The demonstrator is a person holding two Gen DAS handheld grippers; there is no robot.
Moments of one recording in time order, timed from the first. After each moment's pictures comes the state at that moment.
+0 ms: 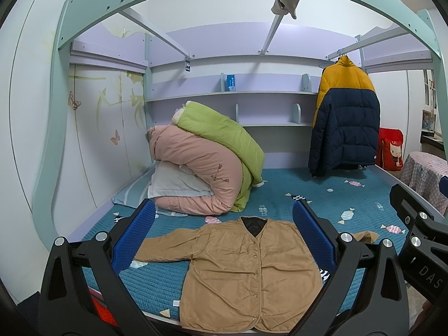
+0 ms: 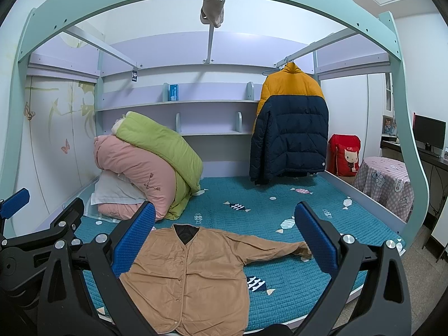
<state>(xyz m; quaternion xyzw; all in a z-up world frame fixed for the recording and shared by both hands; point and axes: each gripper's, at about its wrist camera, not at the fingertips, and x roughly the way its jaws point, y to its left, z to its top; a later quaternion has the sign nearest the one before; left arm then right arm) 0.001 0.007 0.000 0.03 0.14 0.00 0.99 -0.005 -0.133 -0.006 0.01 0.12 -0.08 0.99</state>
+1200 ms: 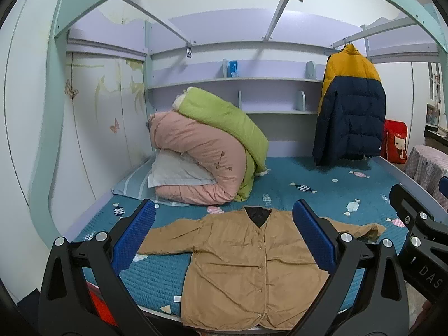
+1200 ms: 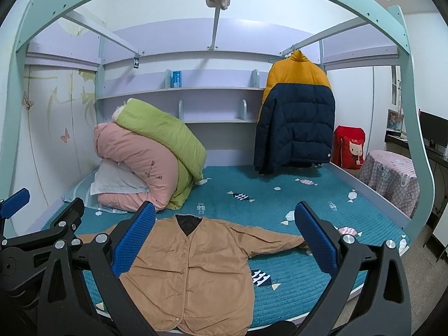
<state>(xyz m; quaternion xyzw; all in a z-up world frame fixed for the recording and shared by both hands) 0.034 0.023 -0.031 0.03 0.18 0.01 0.98 0.030 -0.125 -0.027 0.01 0.16 -0.07 0.98</state>
